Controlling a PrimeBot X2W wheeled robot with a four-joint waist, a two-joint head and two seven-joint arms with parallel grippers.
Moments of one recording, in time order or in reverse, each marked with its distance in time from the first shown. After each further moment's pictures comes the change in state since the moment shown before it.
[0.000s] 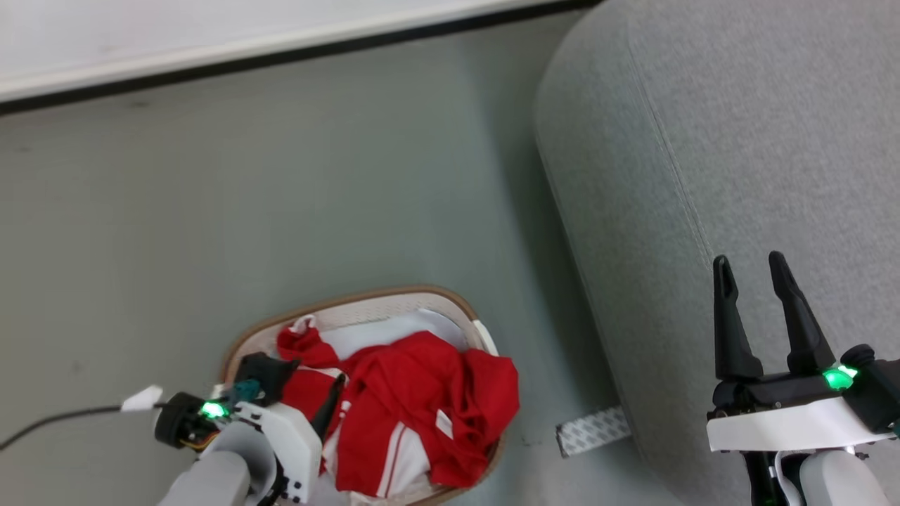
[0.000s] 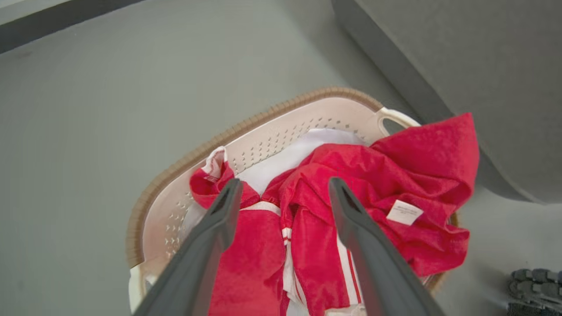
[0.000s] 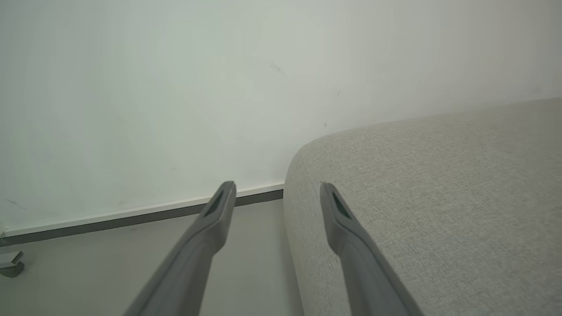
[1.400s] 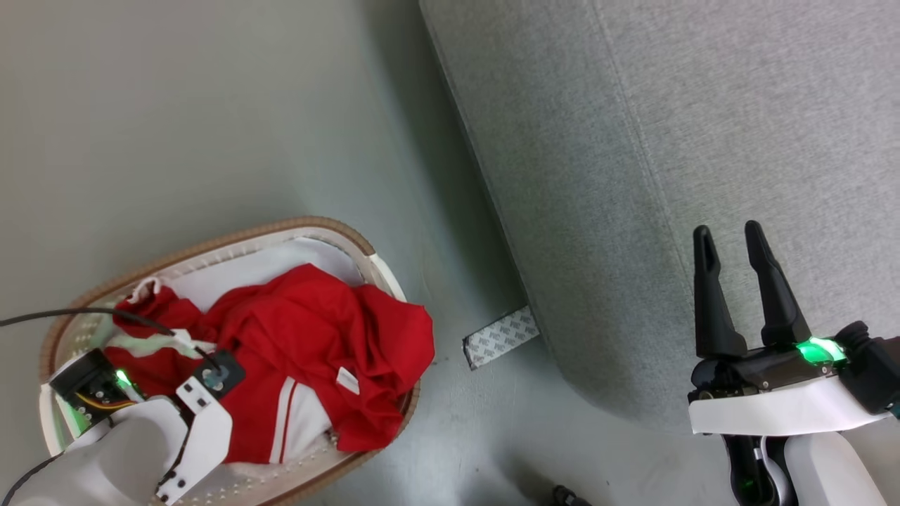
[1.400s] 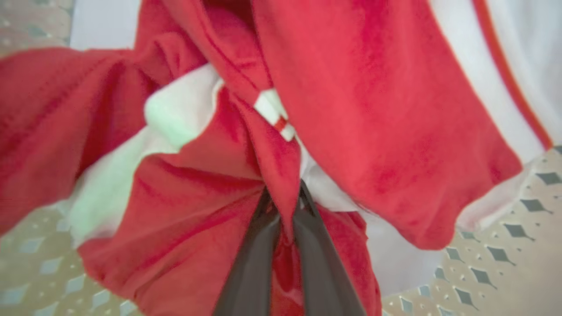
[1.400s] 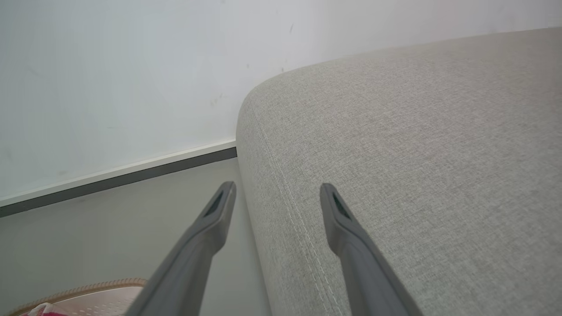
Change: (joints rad) left arm -0.302 0.126 -0.495 0.451 0.183 0.000 0.172; right arm -0.051 0.000 0.077 -0.049 0.137 0.000 0.000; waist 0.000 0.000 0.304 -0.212
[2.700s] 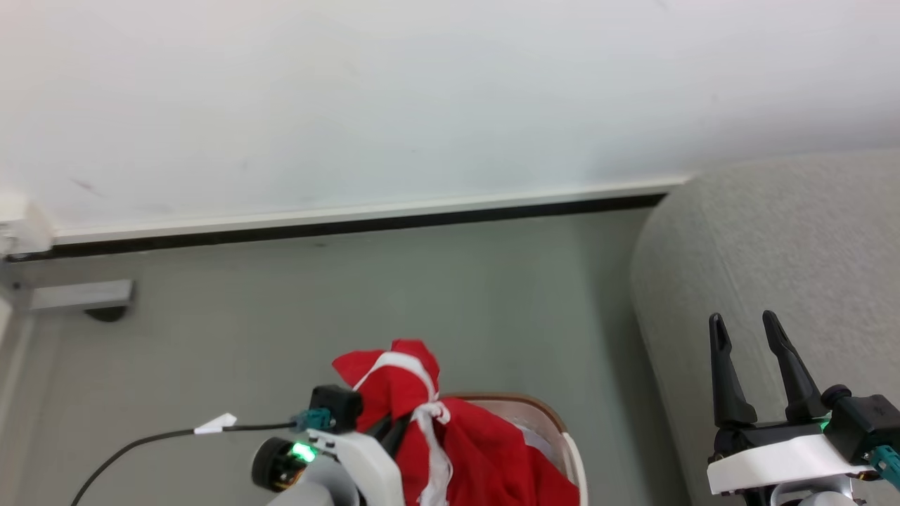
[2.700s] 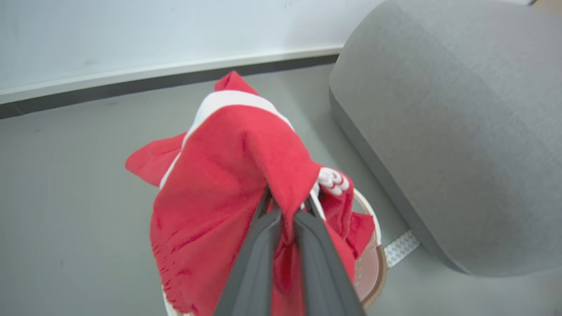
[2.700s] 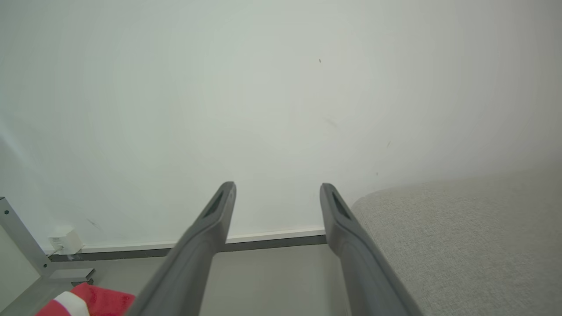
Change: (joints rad) left arm 0.244 -0.271 0.166 -0.271 -0.556 0.000 -0.254; right arm 0.109 0.002 -0.106 0.163 -0.197 0.000 0.000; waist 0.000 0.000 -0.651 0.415
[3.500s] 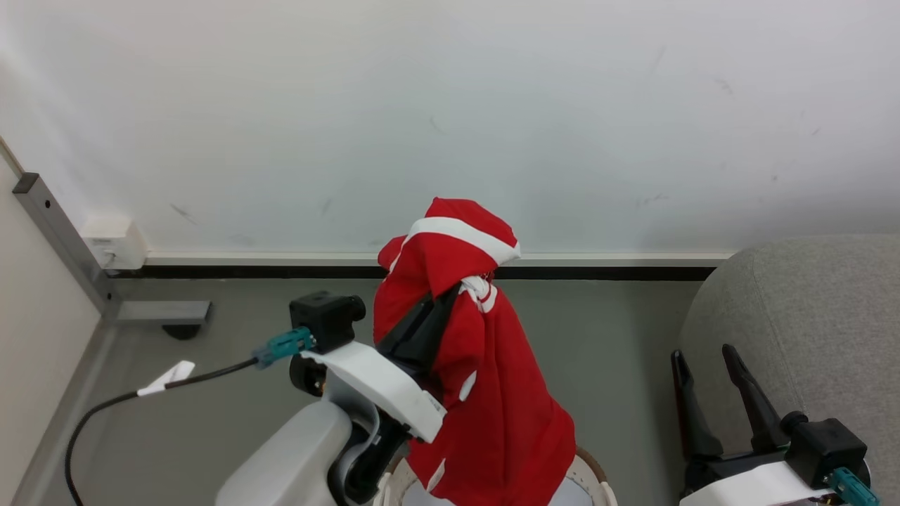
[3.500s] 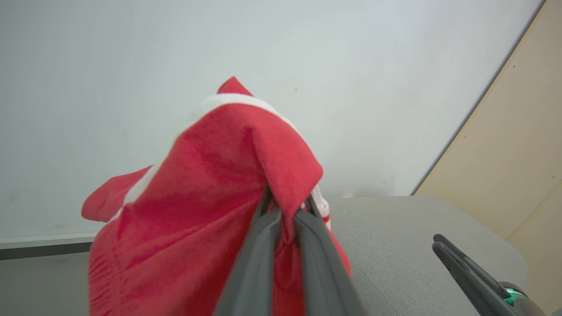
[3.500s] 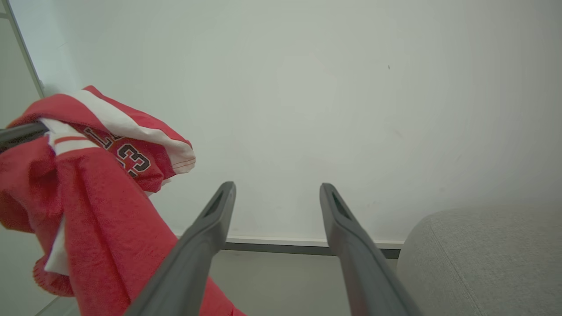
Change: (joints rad) left arm 0.007 0.060 0.174 -0.573 -0.132 0.038 0.009; right arm 0.046 -0.001 0.077 0.029 0.007 0.000 0.000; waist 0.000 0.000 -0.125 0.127
